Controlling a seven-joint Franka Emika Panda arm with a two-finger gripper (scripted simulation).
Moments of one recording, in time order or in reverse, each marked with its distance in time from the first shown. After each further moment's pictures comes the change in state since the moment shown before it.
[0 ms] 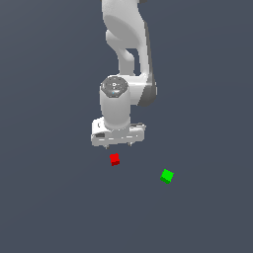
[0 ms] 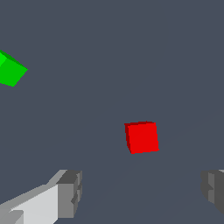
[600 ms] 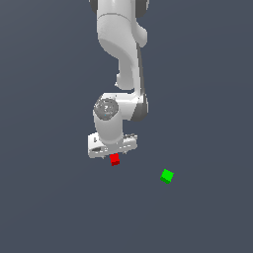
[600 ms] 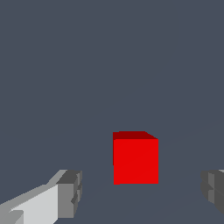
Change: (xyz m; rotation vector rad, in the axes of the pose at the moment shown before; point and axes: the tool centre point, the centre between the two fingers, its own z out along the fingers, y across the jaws) arm 0.008 0.024 0.059 0.013 -0.021 -0.102
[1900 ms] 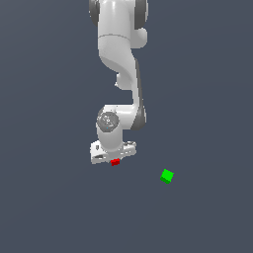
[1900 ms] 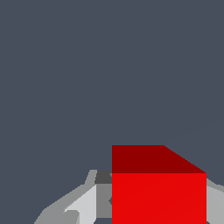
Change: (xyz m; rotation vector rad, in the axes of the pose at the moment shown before) arm 0.001 0.002 0.053 0.000 -0.001 -0.008
